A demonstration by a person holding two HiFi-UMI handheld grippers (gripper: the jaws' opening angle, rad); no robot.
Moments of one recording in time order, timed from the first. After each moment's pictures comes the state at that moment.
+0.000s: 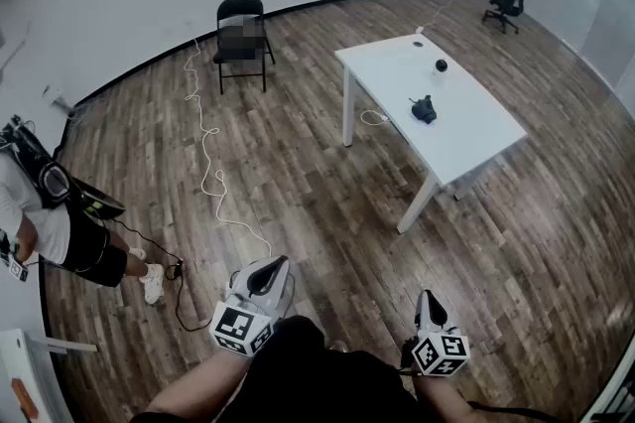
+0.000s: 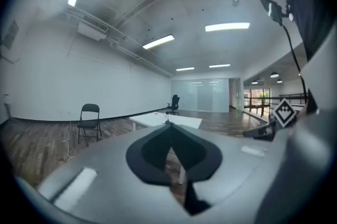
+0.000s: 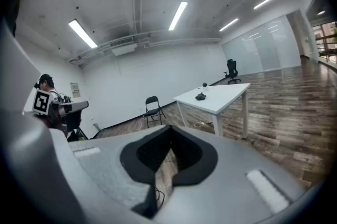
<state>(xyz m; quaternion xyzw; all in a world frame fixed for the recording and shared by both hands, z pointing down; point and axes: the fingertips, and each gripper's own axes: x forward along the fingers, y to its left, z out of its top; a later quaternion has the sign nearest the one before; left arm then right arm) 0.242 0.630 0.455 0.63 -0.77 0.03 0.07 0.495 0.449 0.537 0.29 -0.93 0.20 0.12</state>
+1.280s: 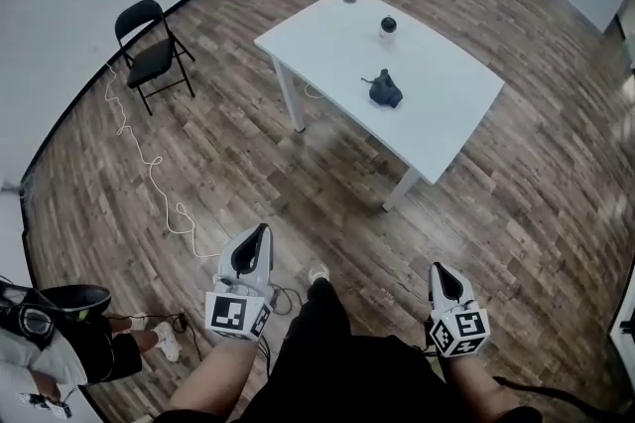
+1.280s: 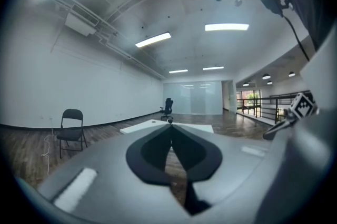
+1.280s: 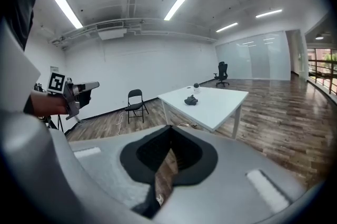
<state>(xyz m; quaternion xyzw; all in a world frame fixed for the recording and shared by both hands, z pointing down) 0.079 0.465 0.431 0.66 -0.75 0.03 0.04 0.398 0.351 0.524 0.34 -0.91 0.15 0.17</state>
